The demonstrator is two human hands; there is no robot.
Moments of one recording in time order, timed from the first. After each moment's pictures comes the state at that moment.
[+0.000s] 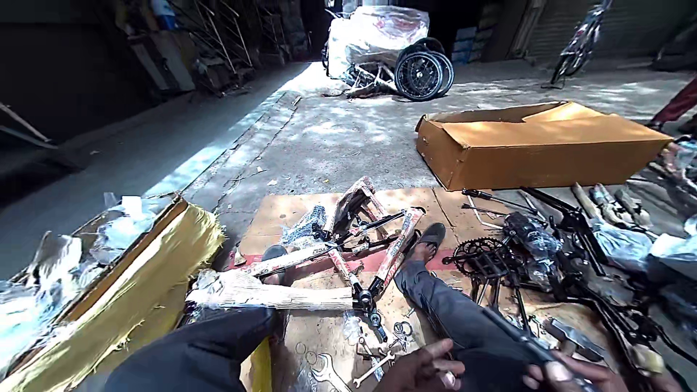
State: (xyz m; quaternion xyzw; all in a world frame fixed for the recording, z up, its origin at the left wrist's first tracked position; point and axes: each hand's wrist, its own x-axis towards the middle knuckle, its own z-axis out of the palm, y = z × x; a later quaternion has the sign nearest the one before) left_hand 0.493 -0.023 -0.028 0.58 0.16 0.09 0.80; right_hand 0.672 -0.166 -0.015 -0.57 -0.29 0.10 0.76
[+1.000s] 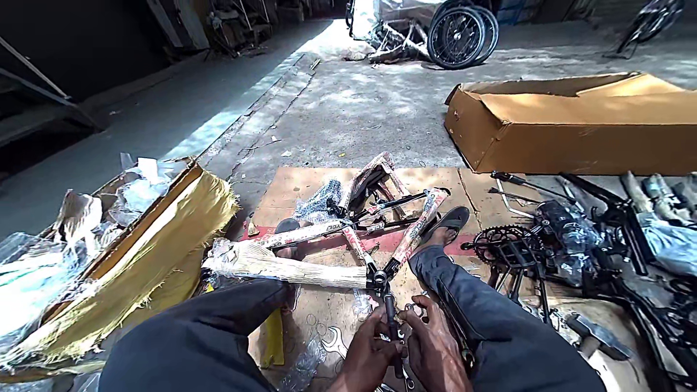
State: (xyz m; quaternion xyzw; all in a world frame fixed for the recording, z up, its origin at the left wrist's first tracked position) left_hand 0.454 0.020 -0.113 0.54 0.39 0.17 0.73; right_hand 0.609 -0.053 -0.132 -0.72 -0.60 0.04 0.34
